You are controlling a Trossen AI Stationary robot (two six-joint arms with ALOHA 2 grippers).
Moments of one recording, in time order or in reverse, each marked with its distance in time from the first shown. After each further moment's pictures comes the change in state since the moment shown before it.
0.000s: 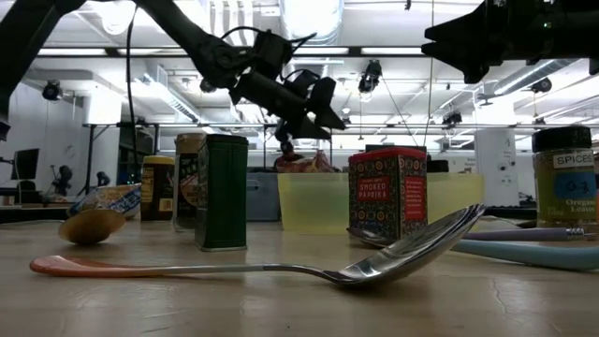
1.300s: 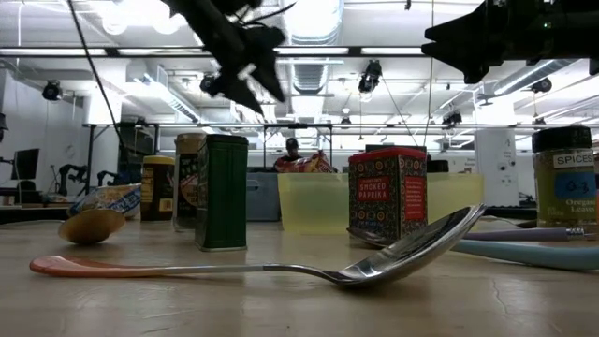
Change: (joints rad) left arm -0.170 -0.430 -0.044 -0.842 -0.260 -0.189; right arm 0.000 0.000 -0.001 0.000 -0.002 0.000
